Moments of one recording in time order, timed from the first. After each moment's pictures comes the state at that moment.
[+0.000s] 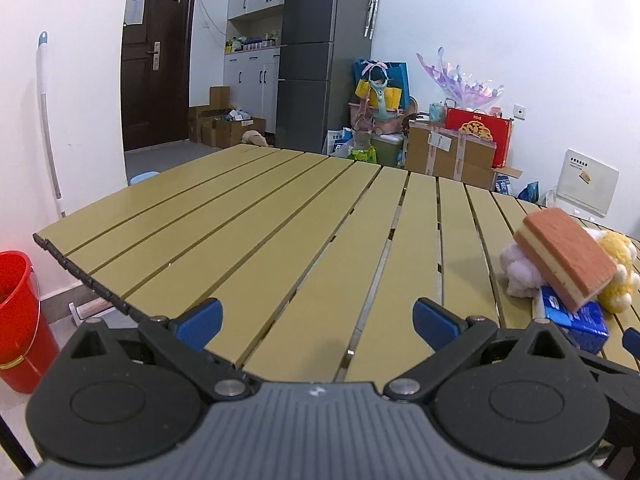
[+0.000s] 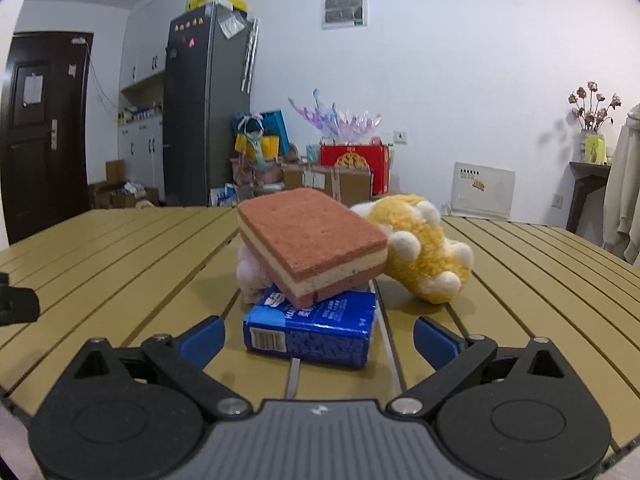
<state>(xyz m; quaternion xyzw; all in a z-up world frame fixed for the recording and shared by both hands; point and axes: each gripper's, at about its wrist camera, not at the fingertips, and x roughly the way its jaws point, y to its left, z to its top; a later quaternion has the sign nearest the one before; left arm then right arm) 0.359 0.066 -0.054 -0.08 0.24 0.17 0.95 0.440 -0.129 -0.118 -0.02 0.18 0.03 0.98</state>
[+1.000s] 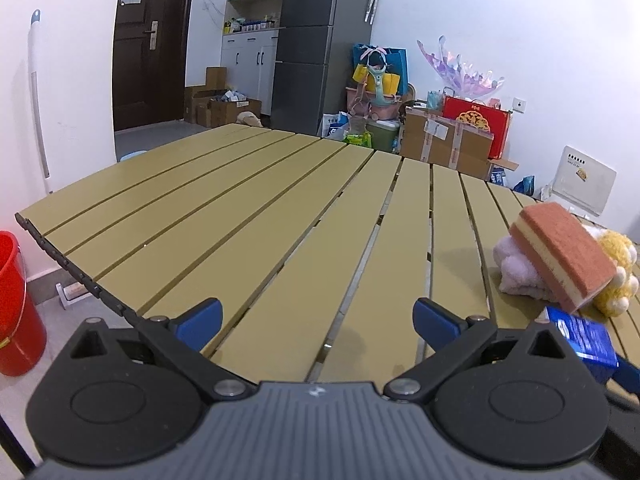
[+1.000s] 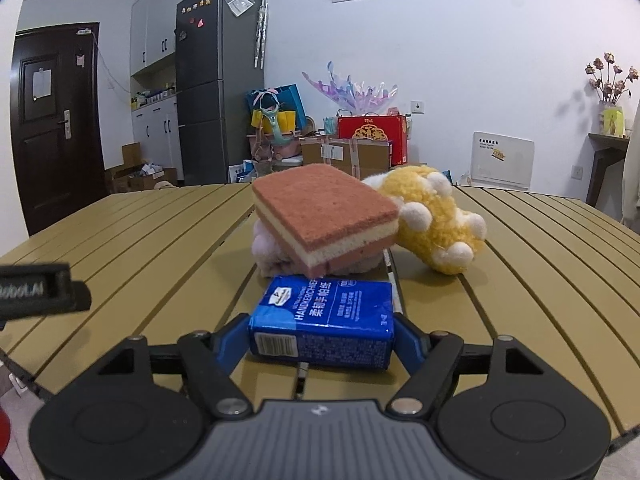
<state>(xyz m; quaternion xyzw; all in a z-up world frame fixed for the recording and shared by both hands) 0.366 0.065 -0.056 -0.10 0.26 0.16 0.95 0.428 -0.138 -0.115 0.00 0.22 0.06 0.97</state>
